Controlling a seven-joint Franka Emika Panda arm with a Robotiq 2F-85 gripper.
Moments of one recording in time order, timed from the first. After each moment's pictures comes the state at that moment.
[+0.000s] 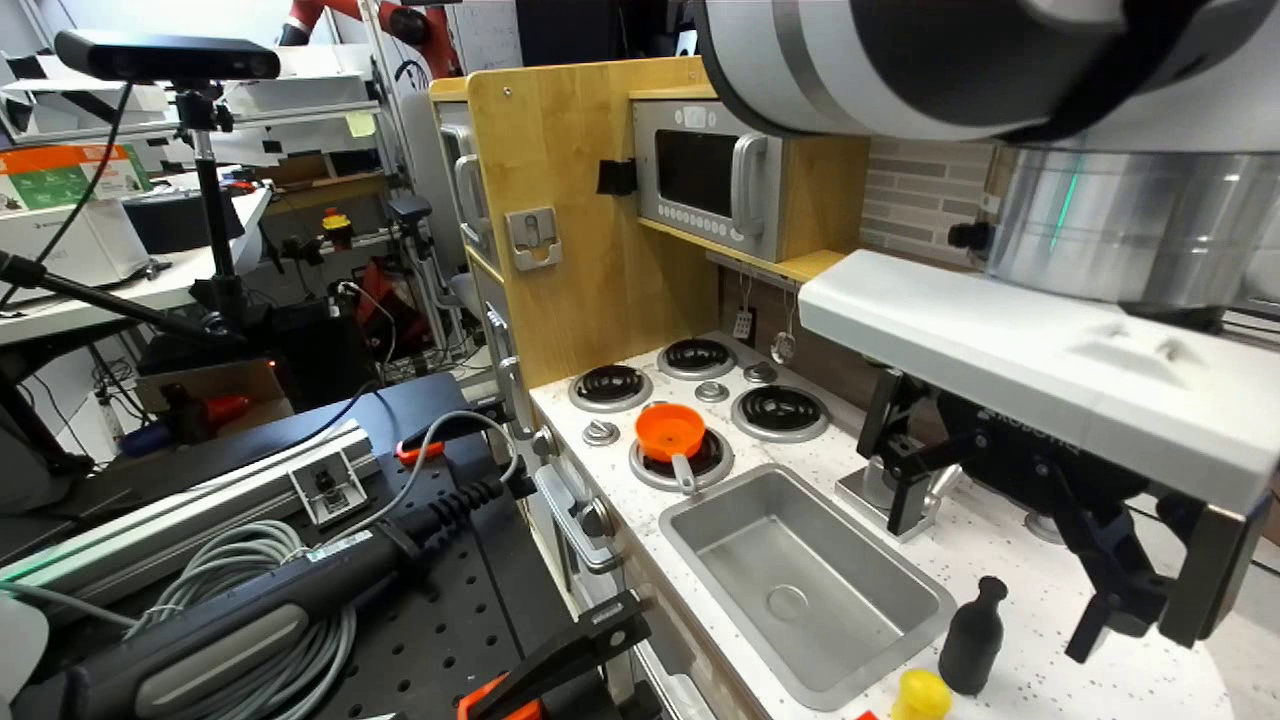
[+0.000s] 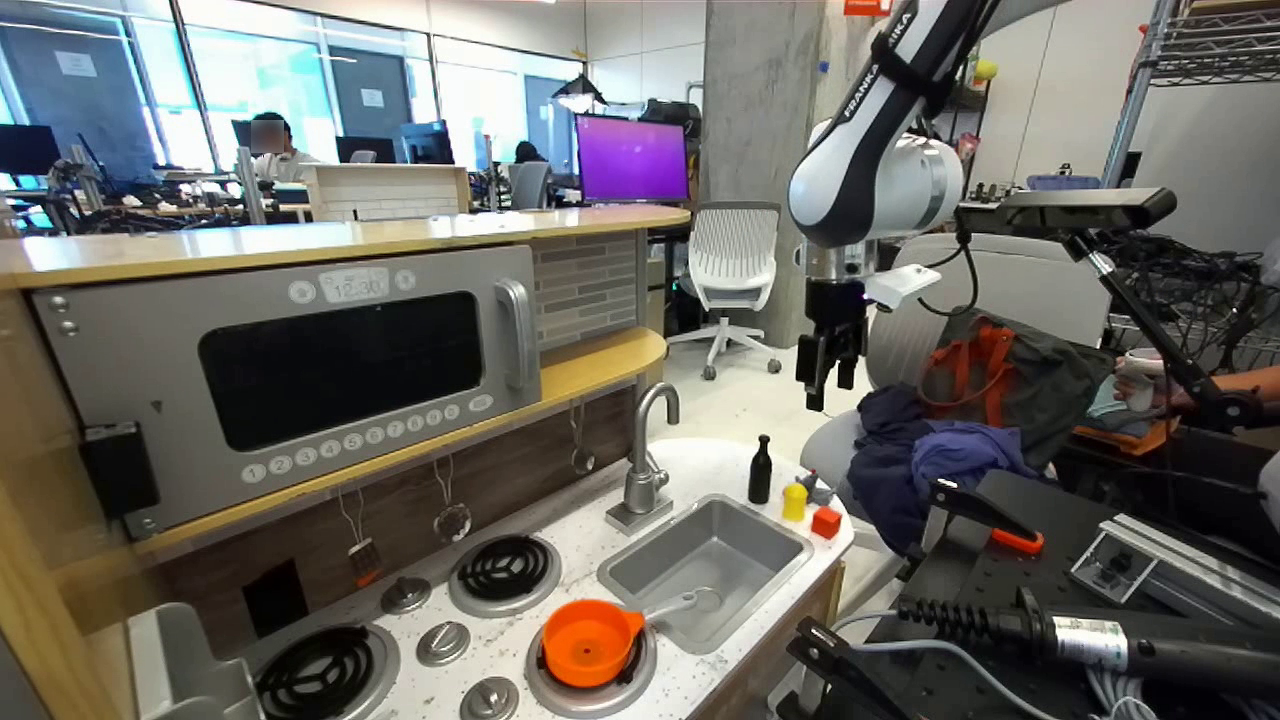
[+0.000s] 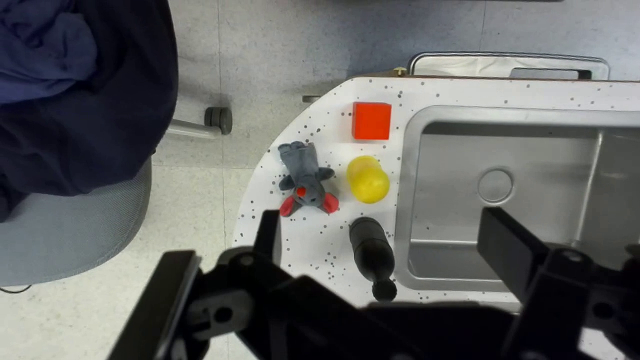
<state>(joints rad) -0.27 0.55 -0.08 -2.05 -0.04 2.54 -0.39</state>
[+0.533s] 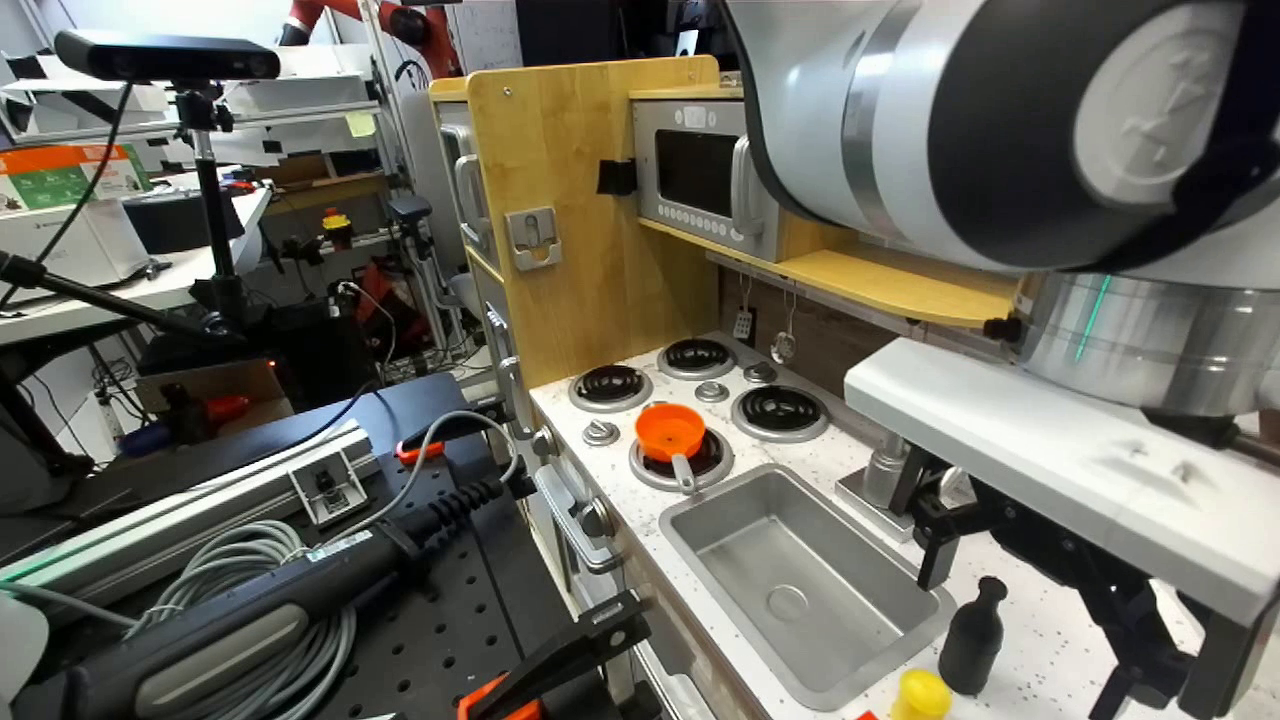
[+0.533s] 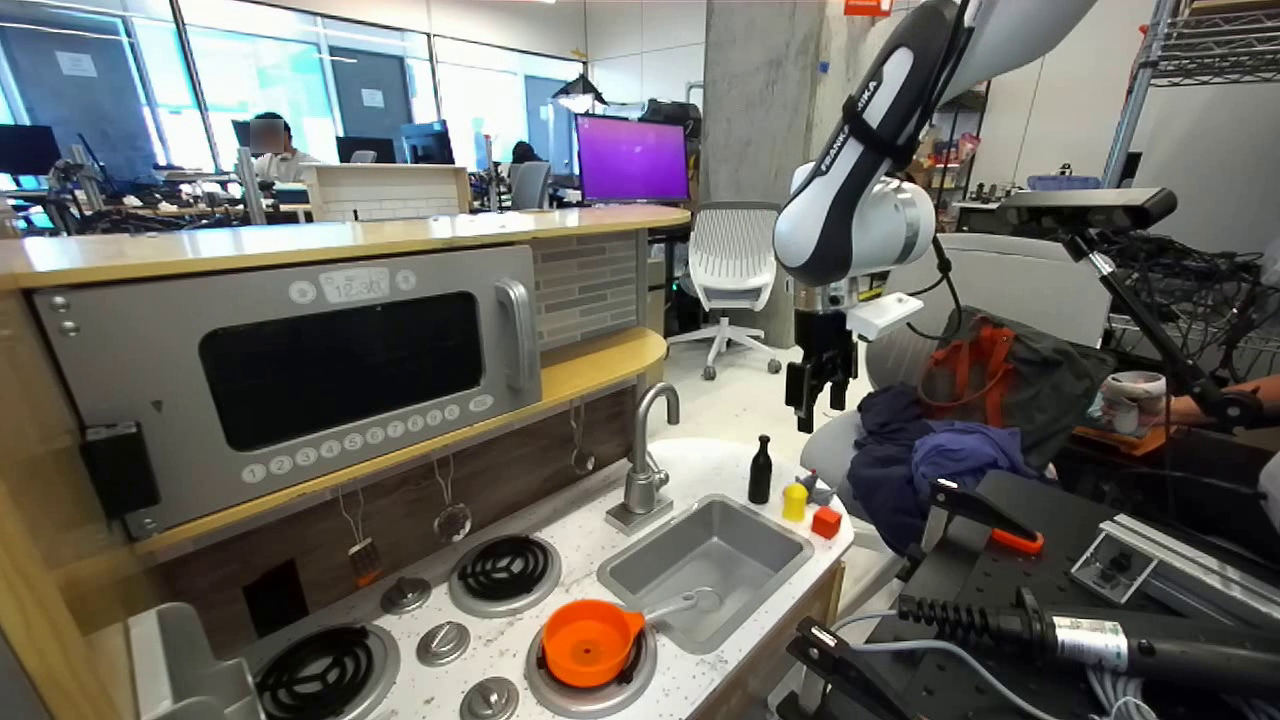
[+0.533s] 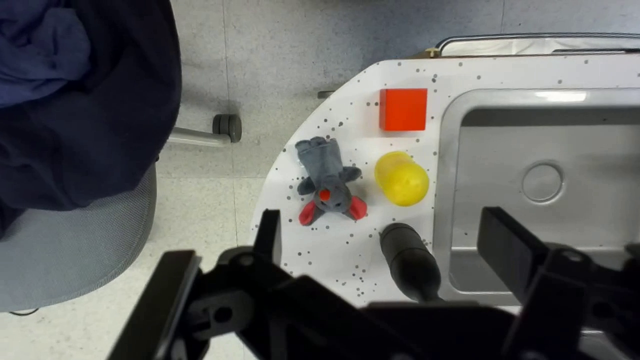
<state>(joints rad) -0.27 0.70 -0.09 -1.92 -0.06 2.54 -0.33</state>
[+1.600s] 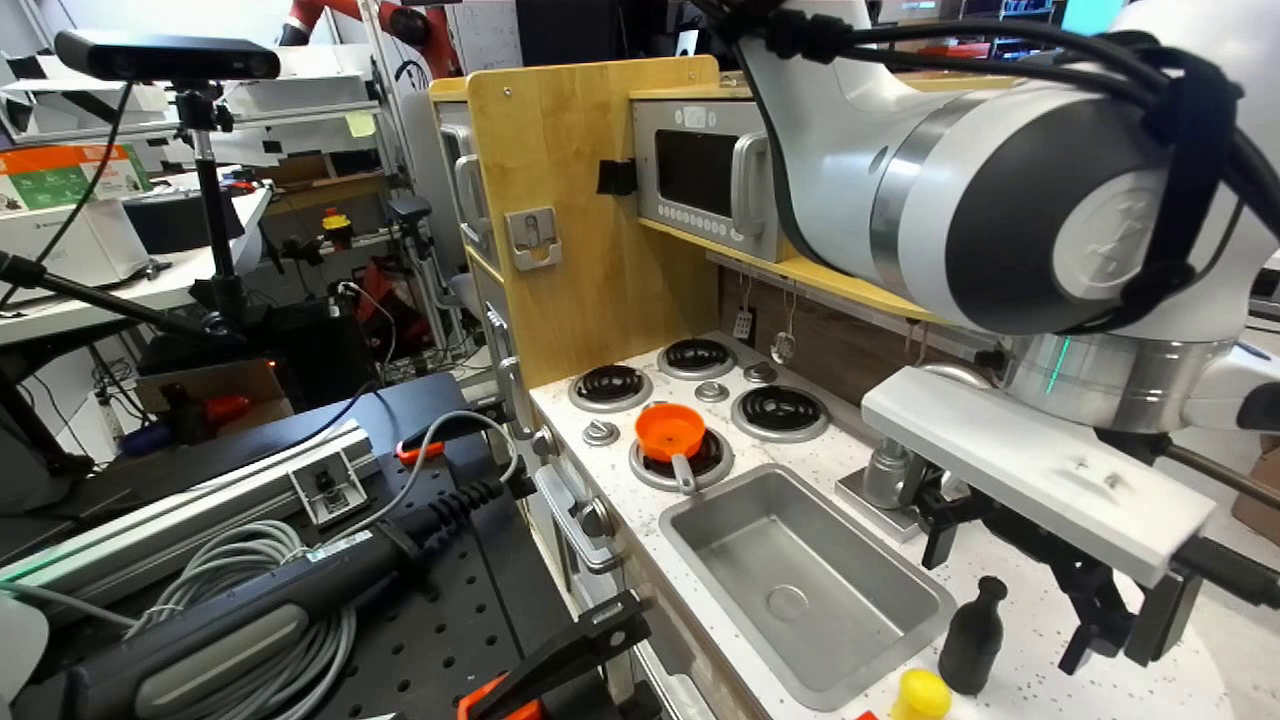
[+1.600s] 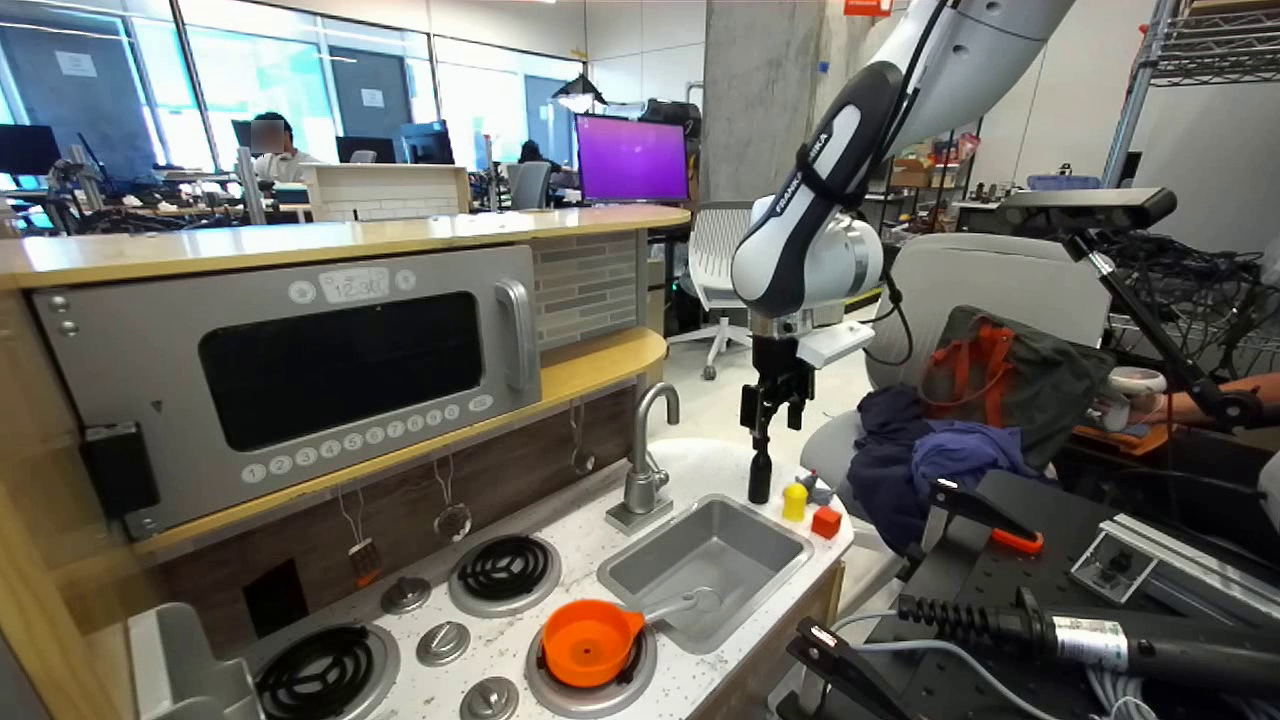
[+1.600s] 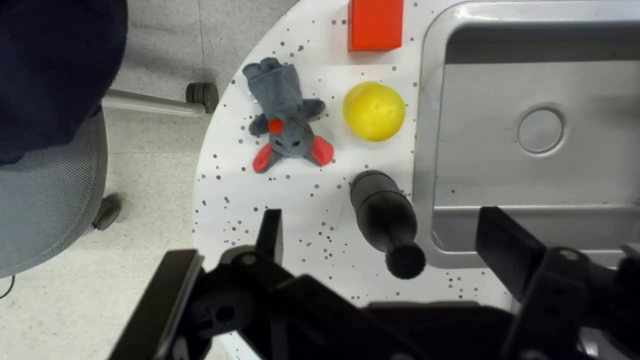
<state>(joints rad) -0.26 0.86 -0.04 -1.74 -0.06 2.54 -0.28</state>
